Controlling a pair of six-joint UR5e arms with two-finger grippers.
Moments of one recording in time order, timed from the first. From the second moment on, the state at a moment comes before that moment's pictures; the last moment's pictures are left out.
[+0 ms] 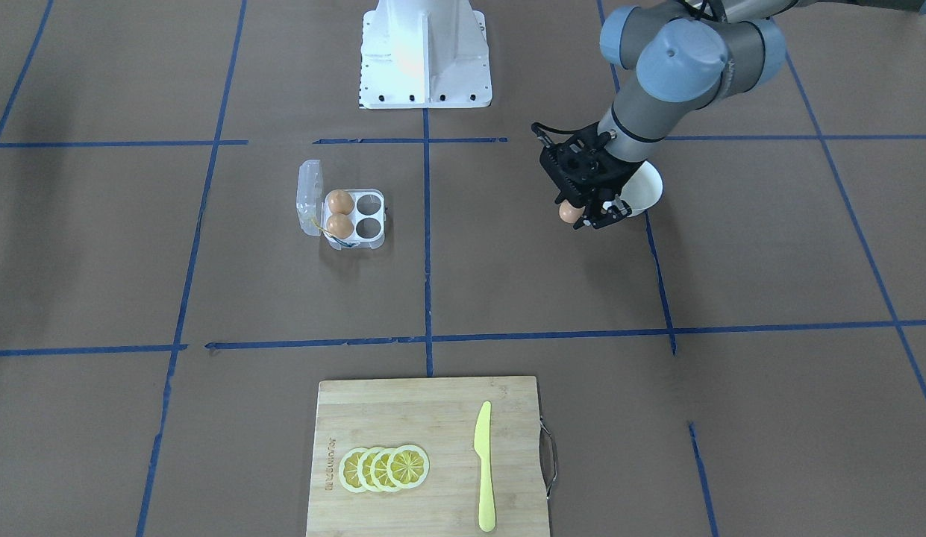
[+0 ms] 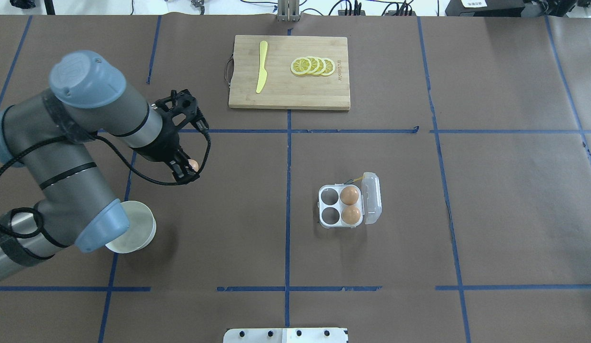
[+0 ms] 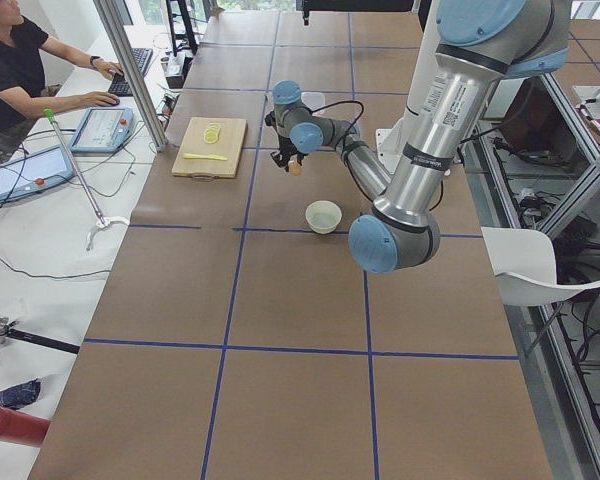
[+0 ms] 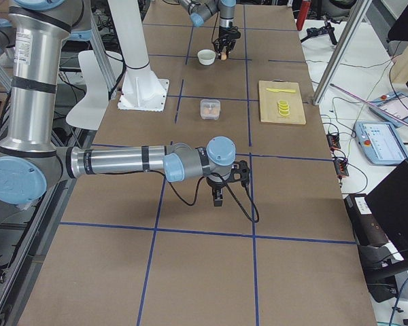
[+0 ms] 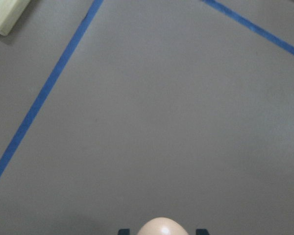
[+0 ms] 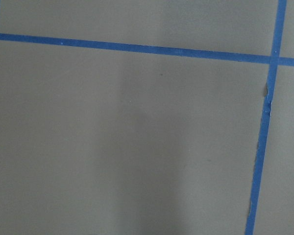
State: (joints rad) left arm -0.70 -2.05 -1.82 -1.68 -2.13 -0.11; right arm 1.37 -1.74 1.81 -1.40 2.45 0.20
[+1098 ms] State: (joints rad) left arm -0.46 -2.47 -1.44 -1.89 -2.03 -0.66; right arm 1.37 -1.74 1.82 -1.40 2.47 0.20
